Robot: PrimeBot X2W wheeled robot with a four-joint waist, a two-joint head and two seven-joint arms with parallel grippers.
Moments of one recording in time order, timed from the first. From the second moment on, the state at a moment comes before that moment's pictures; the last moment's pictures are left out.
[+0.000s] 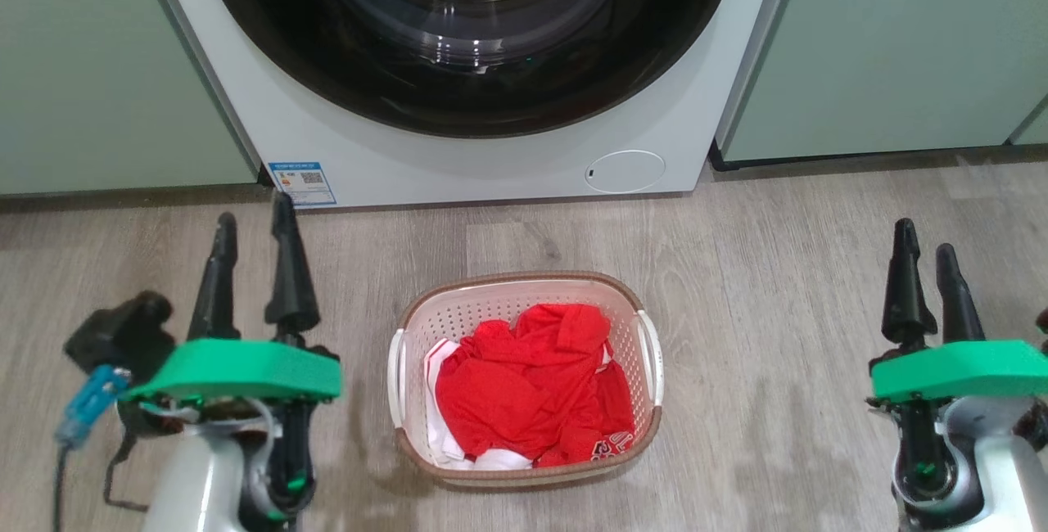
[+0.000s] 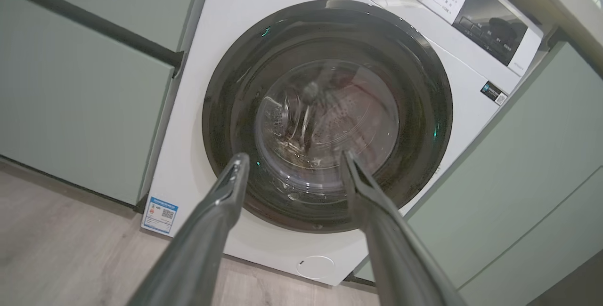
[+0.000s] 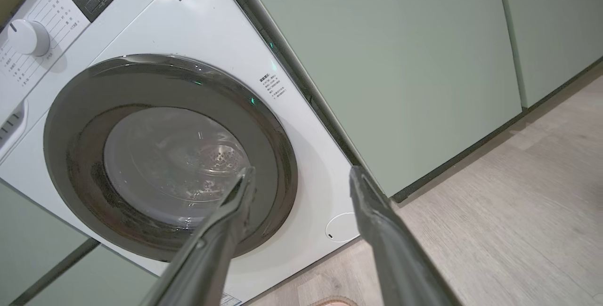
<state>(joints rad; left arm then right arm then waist) -0.06 0.03 -0.11 -0.08 -0.58 0.08 -0.15 -0.06 -0.03 -0.09 0.03 0.73 0.12 -0.15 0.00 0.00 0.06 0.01</state>
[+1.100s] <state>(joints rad) -0.07 0.04 -0.30 0.10 -0.13 0.03 -0.25 -0.06 -0.04 0.03 0.03 0.24 0.12 -0.25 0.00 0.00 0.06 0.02</state>
